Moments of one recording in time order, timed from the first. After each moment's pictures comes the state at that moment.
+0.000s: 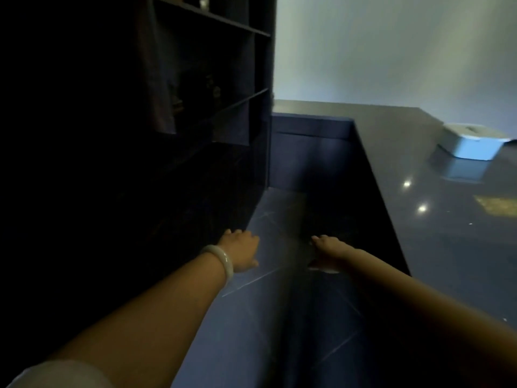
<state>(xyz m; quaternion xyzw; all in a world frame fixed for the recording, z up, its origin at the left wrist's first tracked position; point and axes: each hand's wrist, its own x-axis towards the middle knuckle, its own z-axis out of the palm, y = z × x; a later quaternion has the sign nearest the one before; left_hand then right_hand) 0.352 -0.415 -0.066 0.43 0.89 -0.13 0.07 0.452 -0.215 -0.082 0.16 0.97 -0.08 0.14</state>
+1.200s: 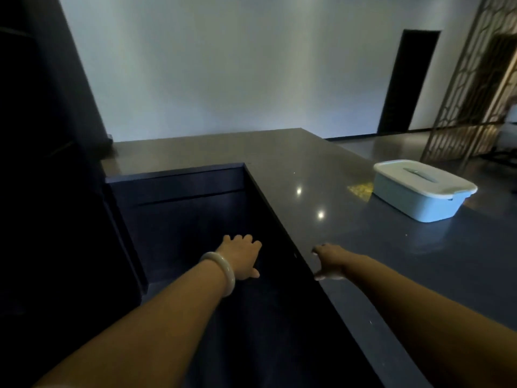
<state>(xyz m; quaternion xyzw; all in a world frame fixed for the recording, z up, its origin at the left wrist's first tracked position) -0.236 0.388 -0.055 0.65 0.75 -0.15 0.00 -0.043 0.525 -0.082 0.43 0.89 -0.11 0.13</state>
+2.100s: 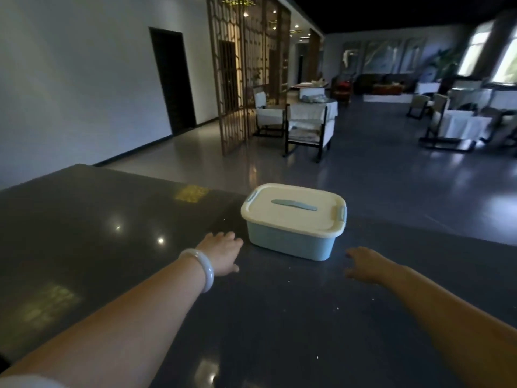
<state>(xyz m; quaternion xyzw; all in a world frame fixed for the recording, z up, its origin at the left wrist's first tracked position) -0.191 0.962 -0.034 0.91 0.39 -0.13 -0.08 0.120 0.835 -0.072 0.83 0.53 -0.16 0.04</state>
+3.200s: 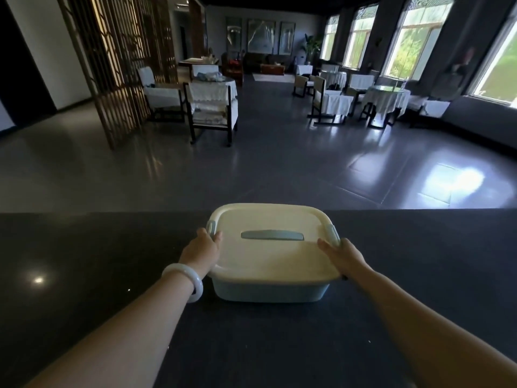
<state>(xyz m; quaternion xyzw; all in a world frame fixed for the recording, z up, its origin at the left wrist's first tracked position) -0.094 1.153 -0.095 0.82 0.49 0.06 0.30 0.118 0.925 -0.107 0.90 0.14 -0.19 -0.36</state>
